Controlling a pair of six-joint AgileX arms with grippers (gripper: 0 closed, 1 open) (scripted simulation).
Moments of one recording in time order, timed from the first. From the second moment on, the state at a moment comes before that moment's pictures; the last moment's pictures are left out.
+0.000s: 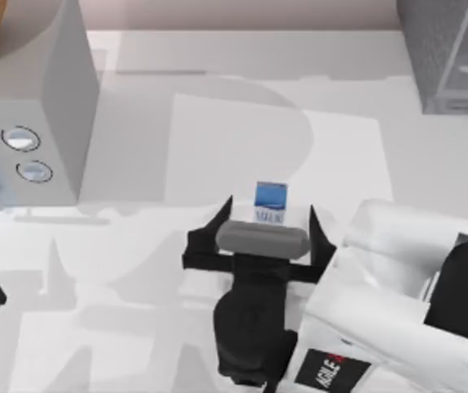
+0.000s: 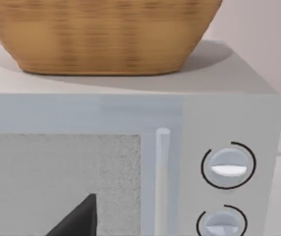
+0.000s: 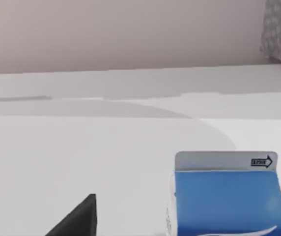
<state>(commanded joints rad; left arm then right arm) 0.00 0.00 0.00 0.00 0.00 0.00 1.04 2.45 0.95 1.48 1.22 0.03</state>
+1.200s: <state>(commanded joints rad) 0.00 0.00 0.00 0.00 0.00 0.00 0.94 2.47 1.02 1.43 1.13 0.02</state>
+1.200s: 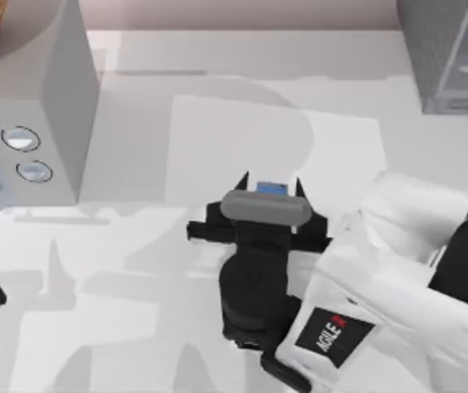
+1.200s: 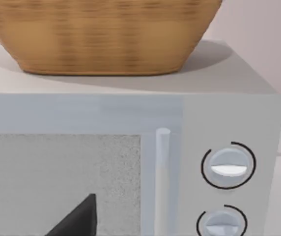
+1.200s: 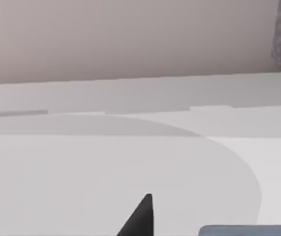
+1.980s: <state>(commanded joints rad) 0.00 0.00 0.00 0.00 0.00 0.00 0.94 2.47 1.02 1.43 1.13 0.02</state>
